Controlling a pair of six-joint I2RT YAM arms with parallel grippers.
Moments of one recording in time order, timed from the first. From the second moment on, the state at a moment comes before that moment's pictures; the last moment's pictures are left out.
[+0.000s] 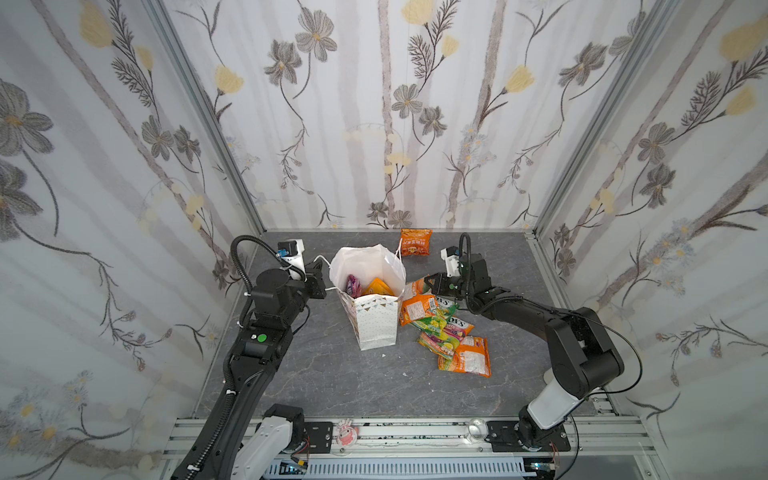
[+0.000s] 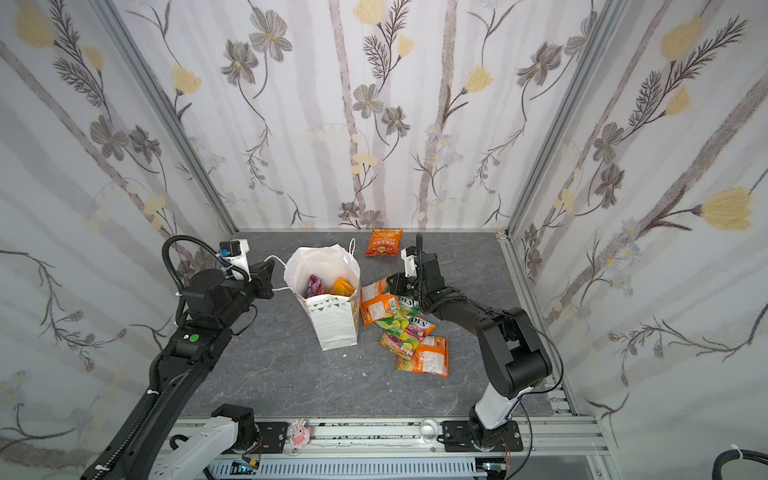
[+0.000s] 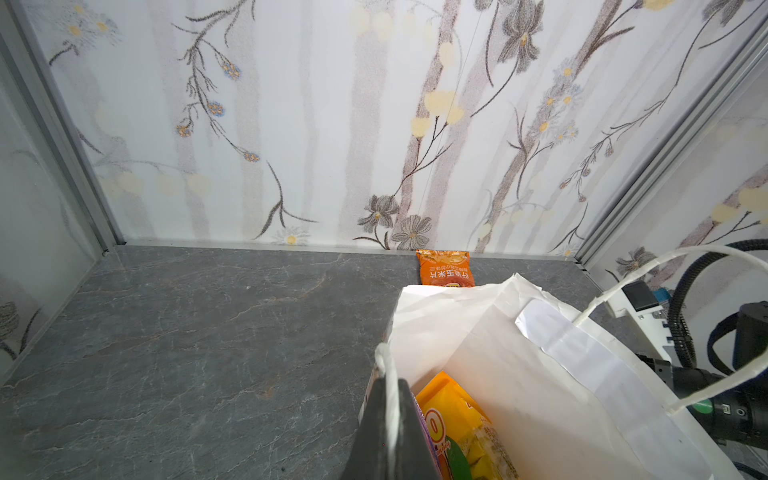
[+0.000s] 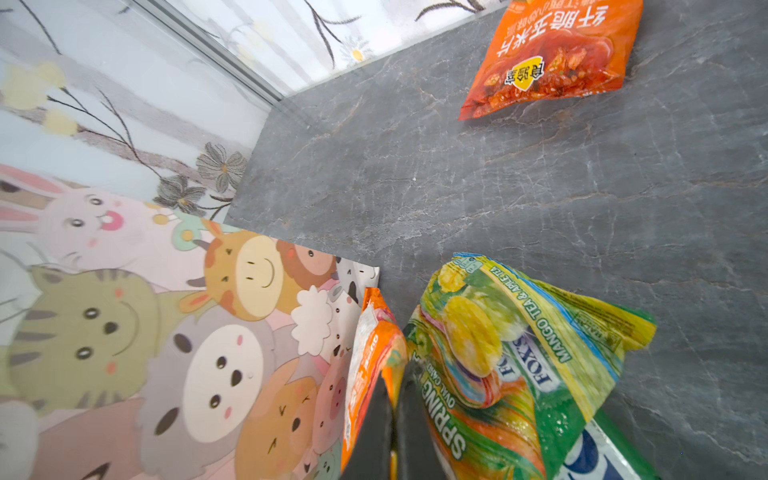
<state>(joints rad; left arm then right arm) -0.19 0.87 0.84 -0.15 0.11 -0.24 0.42 1.65 0.96 0.17 -0.40 0.54</state>
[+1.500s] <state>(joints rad) -0.19 0.86 0.83 -0.15 0.12 -0.24 0.55 1.09 1.13 -0.03 -0.22 0.46</state>
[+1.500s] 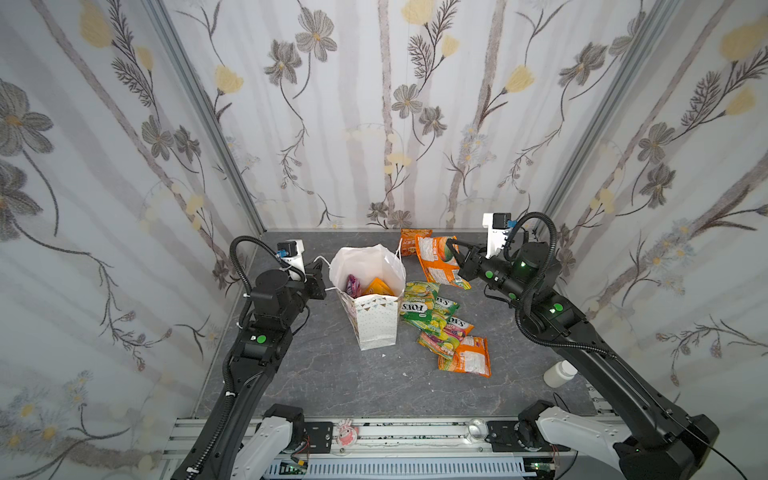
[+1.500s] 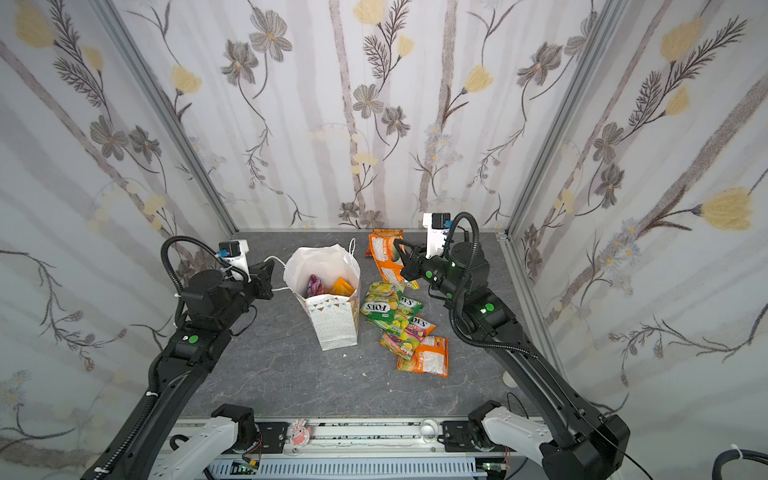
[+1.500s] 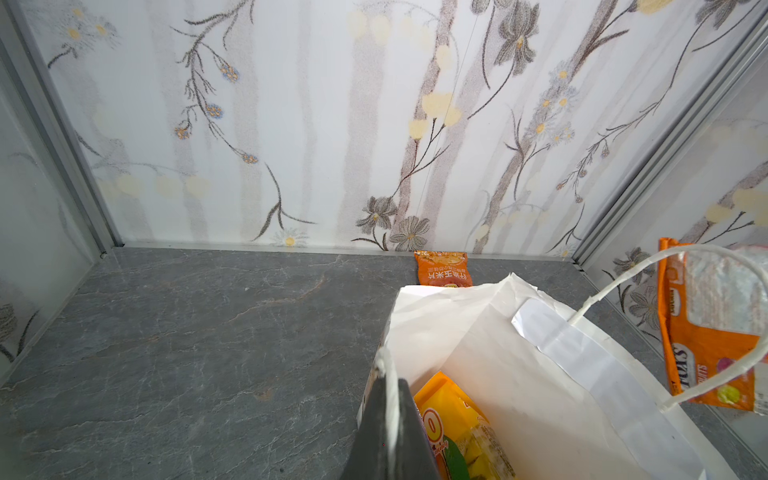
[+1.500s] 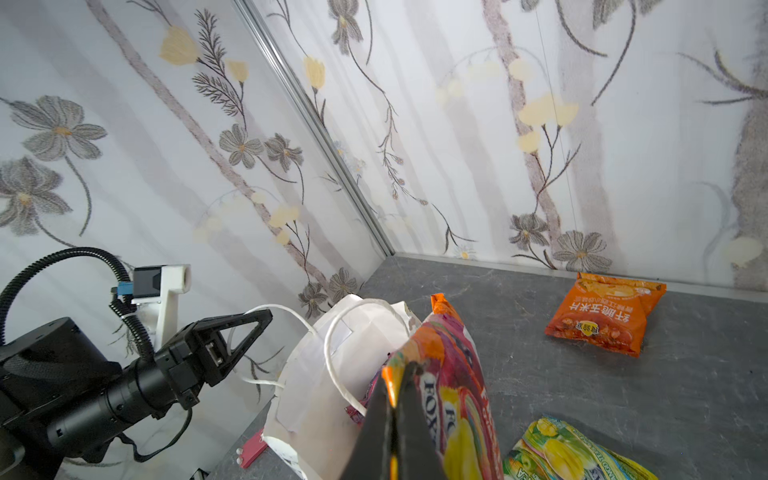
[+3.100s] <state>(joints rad) -0.19 0.85 0.83 -0.14 0.13 -0.24 1.00 1.59 1.83 -0.43 0.19 0.24</state>
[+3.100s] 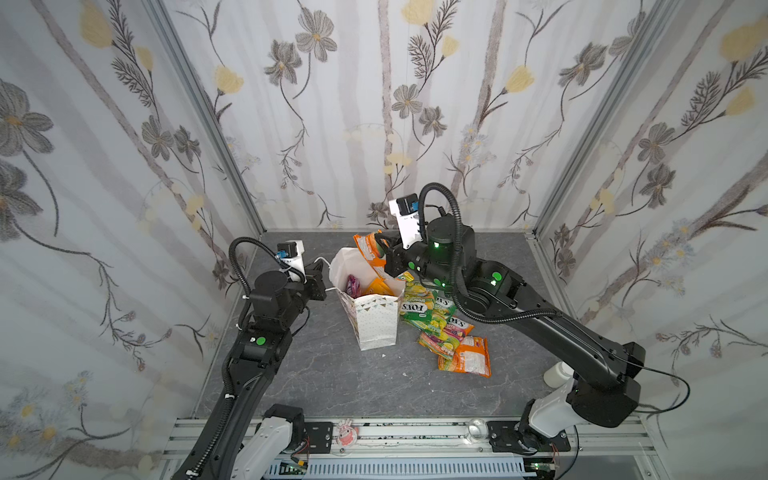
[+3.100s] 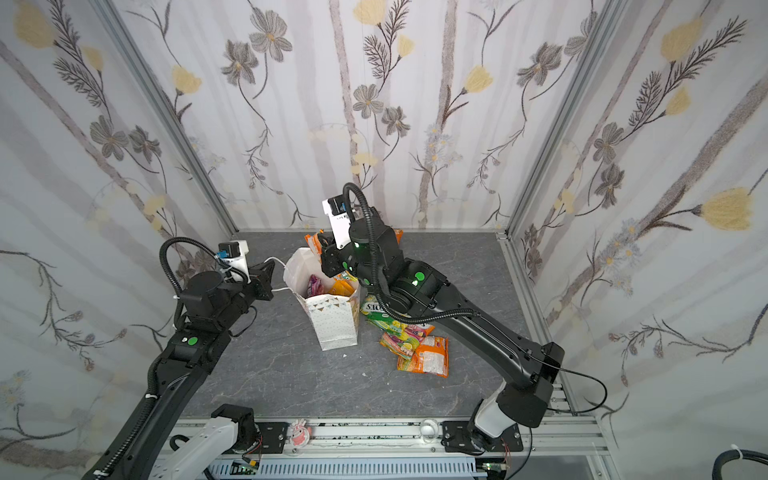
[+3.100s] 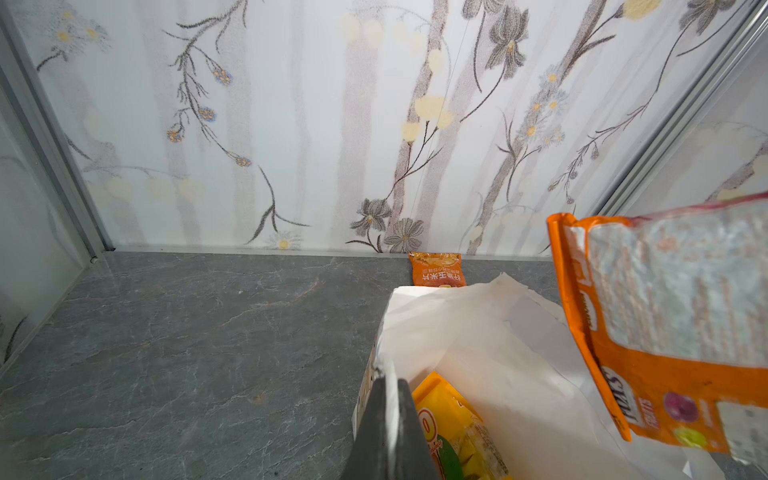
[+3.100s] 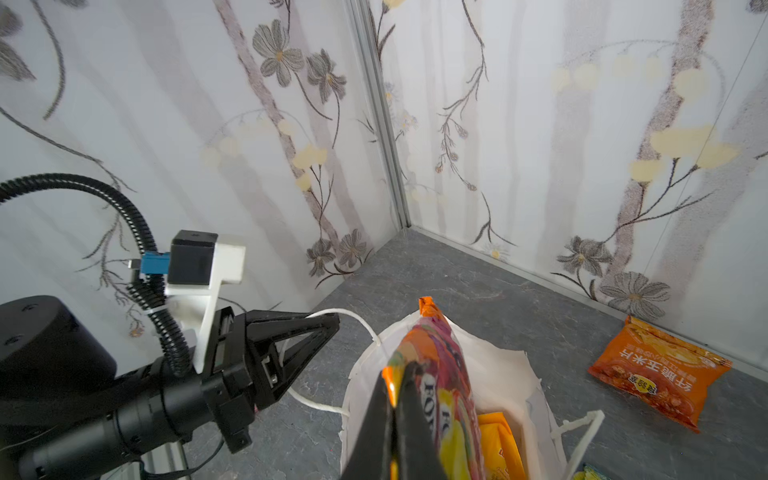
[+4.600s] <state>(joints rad) -0.19 0.85 0.83 -0.15 0.13 -0.24 1.05 2.00 2.23 -0.95 0.80 0.15</state>
